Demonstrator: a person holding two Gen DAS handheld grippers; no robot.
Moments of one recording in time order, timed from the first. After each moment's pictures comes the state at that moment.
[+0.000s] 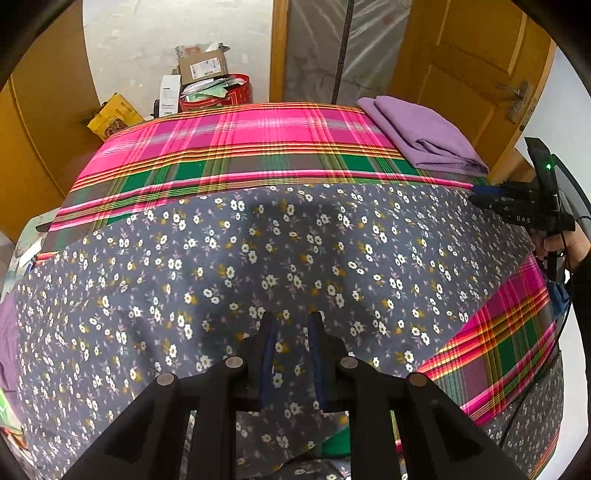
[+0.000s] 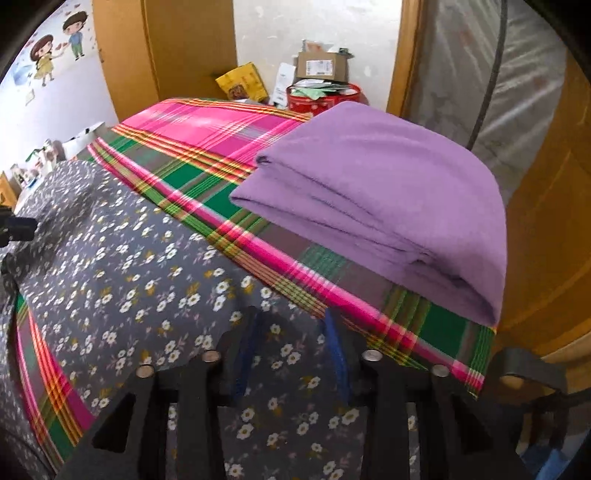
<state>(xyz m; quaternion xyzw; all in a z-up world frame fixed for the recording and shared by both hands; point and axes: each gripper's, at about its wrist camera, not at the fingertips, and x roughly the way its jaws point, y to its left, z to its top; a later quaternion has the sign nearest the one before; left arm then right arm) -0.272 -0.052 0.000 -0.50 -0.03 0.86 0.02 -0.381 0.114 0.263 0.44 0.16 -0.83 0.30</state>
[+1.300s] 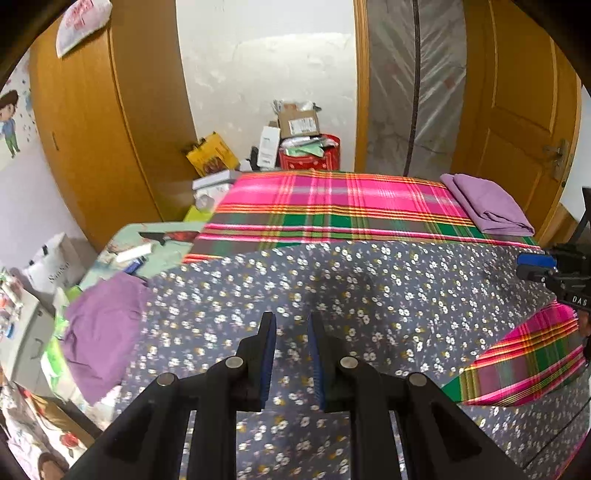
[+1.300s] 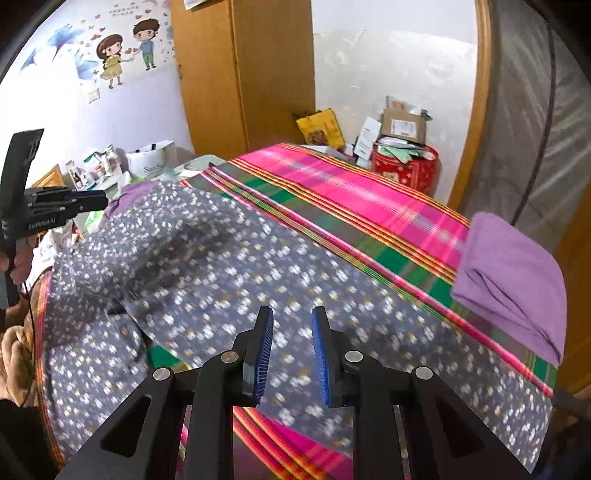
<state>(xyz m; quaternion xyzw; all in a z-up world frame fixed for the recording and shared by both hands) -0.167 -0.150 0.072 -0.39 -0.01 0.91 -0.13 -0.249 -0.050 0.340 0.36 0.14 -0.84 0.39</state>
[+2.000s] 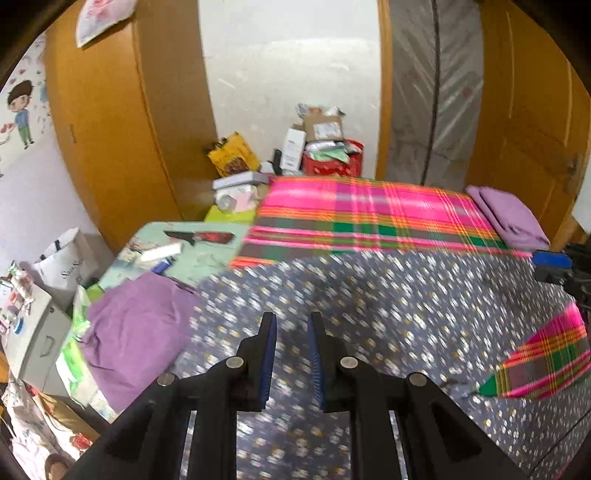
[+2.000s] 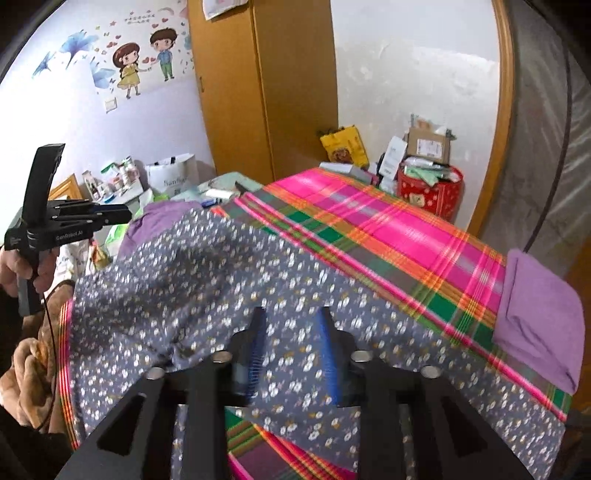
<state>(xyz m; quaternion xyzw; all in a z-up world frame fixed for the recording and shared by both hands) -0.152 -0.224 0.089 -0.38 -0.03 0.91 -0.16 -0.235 -0.108 0.373 0.33 0.13 -0.84 0.42</state>
